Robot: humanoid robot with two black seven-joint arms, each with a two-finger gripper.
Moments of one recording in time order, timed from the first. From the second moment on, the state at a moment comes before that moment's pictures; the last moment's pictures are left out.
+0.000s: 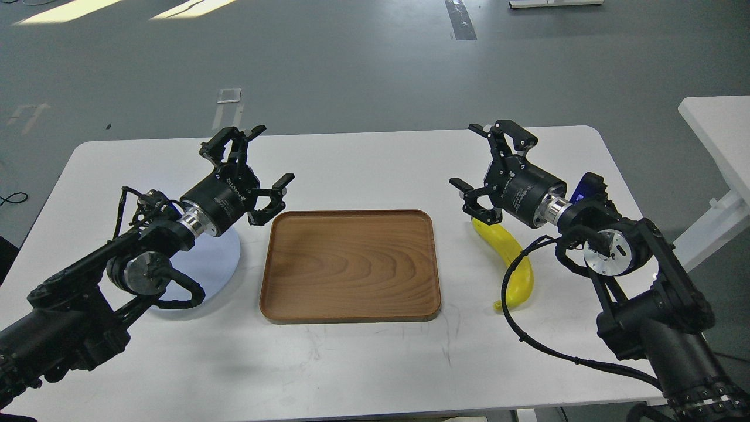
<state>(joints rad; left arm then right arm) -0.63 0.39 -0.62 -0.97 0.12 -0.34 -0.28 0.38 -0.07 1.41 1.22 -0.69 0.34 -0.40</state>
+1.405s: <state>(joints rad) -0.49 0.76 -0.11 -0.78 1.32 0.45 -0.49 0.35 -0.07 1.41 1.24 -0.69 0.35 -0.40</state>
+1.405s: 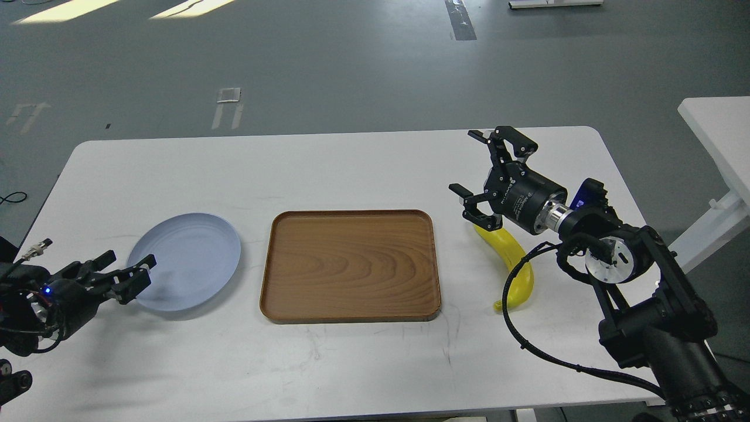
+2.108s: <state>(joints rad) -0.47 0.73 -0.12 -0.76 1.28 0.44 -0.49 0.34 -0.07 1.40 1.26 -0.69 0.35 -0.40</state>
